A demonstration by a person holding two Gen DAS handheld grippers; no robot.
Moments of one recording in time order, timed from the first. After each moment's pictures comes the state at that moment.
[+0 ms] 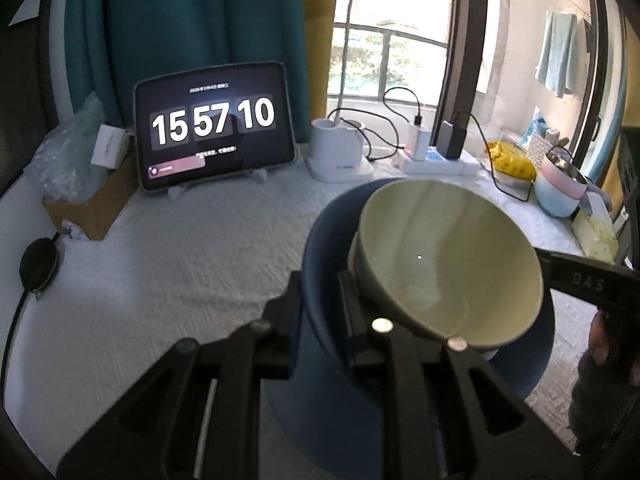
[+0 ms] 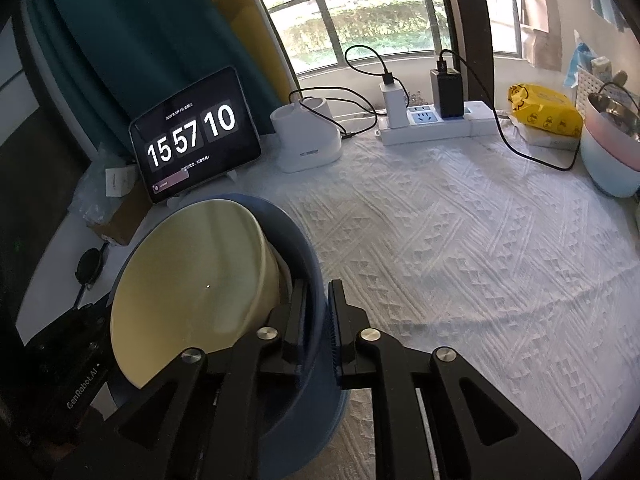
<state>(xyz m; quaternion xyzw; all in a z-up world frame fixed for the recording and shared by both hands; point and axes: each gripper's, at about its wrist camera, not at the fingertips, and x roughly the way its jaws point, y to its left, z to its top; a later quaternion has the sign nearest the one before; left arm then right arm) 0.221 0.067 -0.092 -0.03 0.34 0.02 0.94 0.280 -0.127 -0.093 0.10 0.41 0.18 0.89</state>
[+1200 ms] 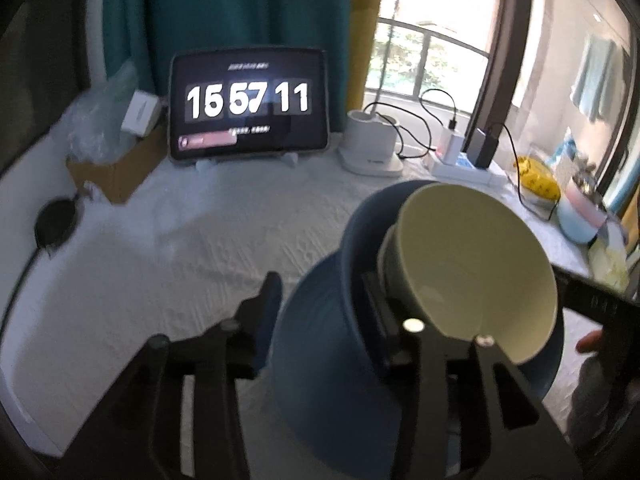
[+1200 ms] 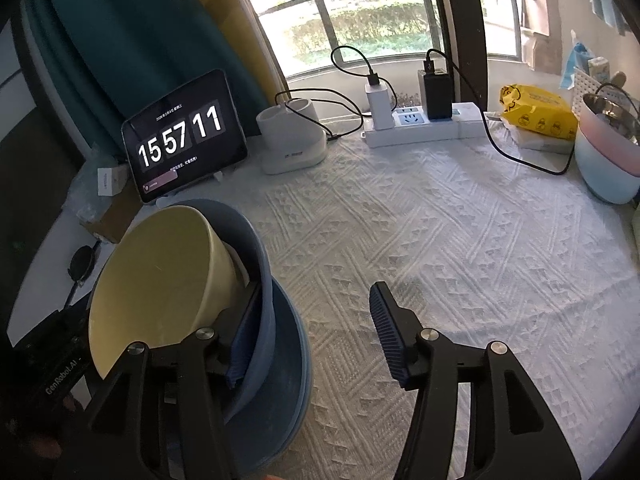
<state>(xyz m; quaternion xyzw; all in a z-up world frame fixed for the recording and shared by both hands) 0.220 0.080 -0.095 -0.09 0.37 0.07 0.92 0.285 -0.144 -0.099 0.09 0.41 0.18 0.89</state>
